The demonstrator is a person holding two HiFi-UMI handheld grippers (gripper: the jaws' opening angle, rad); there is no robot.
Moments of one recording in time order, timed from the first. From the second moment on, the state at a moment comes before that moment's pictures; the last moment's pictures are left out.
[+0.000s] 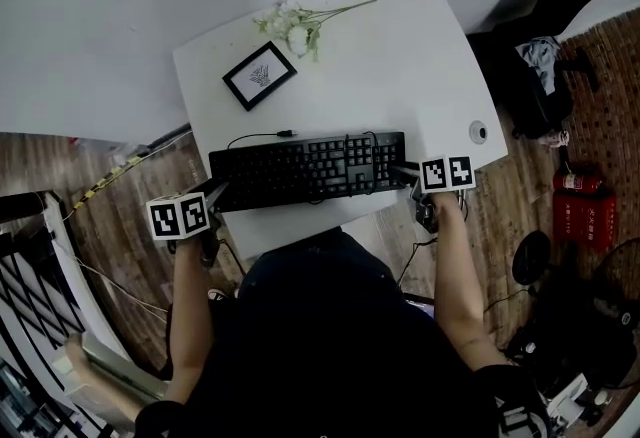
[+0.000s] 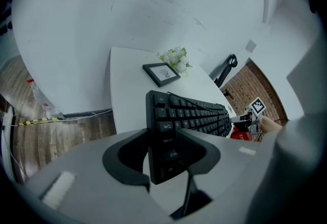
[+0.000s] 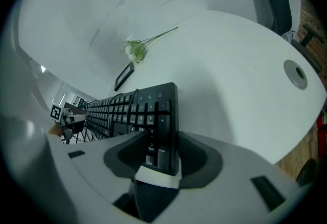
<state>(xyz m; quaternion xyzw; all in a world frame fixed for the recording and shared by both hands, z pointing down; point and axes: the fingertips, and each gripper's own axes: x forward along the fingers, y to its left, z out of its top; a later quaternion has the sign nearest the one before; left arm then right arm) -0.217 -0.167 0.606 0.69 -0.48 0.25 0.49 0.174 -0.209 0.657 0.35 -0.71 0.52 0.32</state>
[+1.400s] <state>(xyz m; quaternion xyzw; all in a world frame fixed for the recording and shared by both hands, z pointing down) -0.220 -0.228 0.349 0.81 -0.56 0.05 0.16 0.174 -0.280 0.361 0.46 -0.86 0.18 0.12</state>
